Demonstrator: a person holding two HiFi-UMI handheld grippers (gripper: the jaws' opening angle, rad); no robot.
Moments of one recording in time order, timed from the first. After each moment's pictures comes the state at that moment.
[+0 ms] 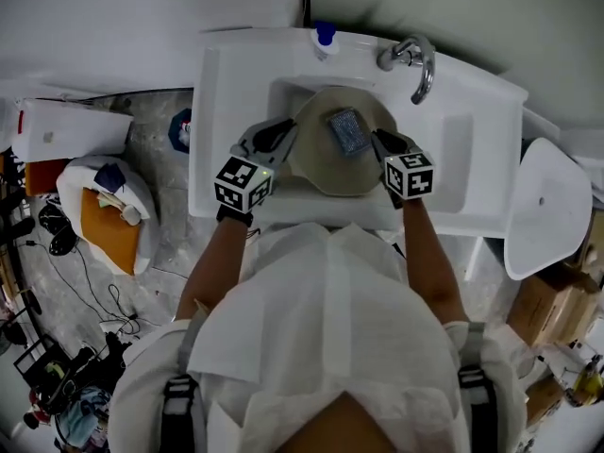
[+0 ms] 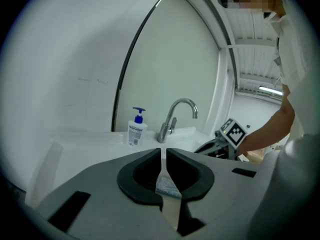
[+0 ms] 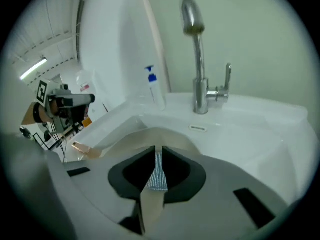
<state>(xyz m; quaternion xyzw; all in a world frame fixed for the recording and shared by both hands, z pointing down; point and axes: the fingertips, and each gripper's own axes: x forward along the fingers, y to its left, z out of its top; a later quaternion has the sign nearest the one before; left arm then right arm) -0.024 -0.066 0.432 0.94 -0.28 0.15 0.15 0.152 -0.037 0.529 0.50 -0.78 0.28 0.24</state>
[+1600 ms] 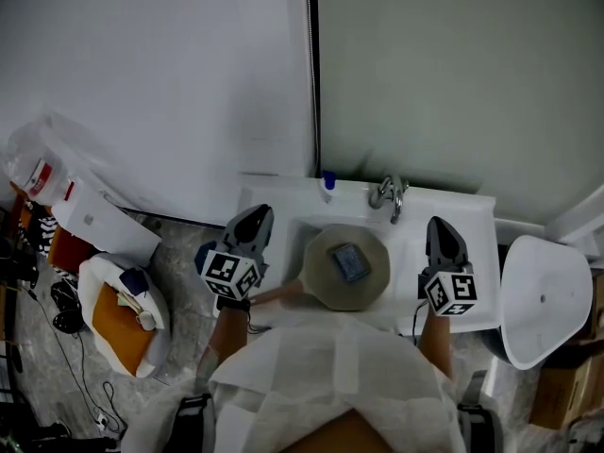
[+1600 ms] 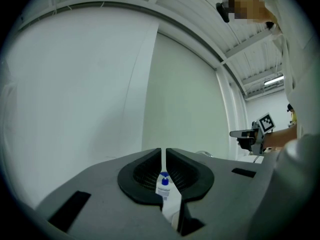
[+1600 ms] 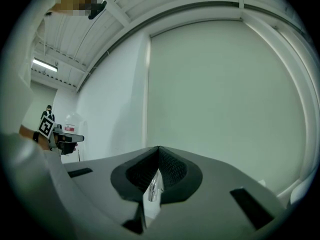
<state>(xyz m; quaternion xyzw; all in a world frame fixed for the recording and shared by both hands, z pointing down) -0.095 -0.097 0.247 0.92 -0.40 0.00 0.00 0.245 -0.010 0.236 0.66 -0.75 -0.01 -0.01</state>
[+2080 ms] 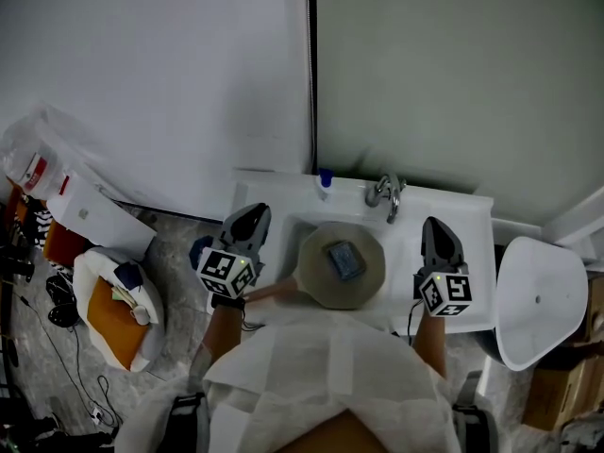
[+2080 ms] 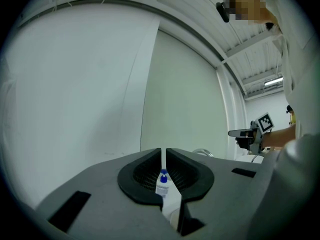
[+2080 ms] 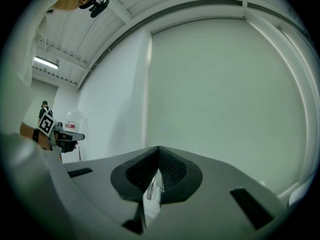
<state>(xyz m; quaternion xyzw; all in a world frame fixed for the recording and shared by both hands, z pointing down) -0.089 -0.101 0.254 0.92 -0.39 0.01 0.01 0.245 -0.018 0.240 0.66 -0.75 -0.01 0.00</state>
